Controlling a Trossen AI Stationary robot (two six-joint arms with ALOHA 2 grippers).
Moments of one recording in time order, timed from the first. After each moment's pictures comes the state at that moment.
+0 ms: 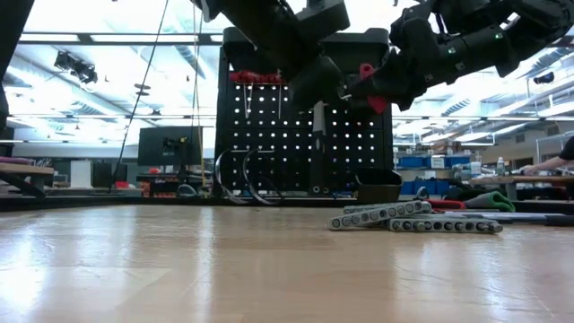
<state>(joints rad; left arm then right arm) -0.10 1.85 1.32 -0.06 -0.71 0.39 -0.12 1.16 0.47 0.42 0.07 0.08</state>
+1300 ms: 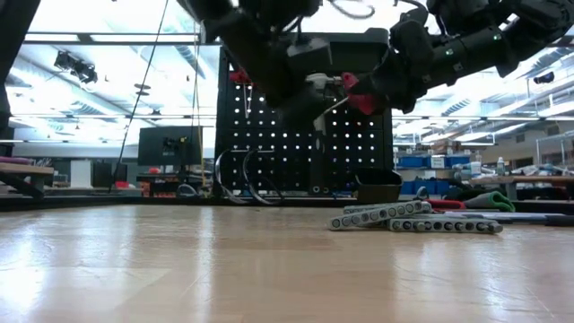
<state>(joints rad) -0.01 1.85 1.26 -0.18 -0.70 0.16 -0.12 1.16 0.47 0.42 0.11 0.14</state>
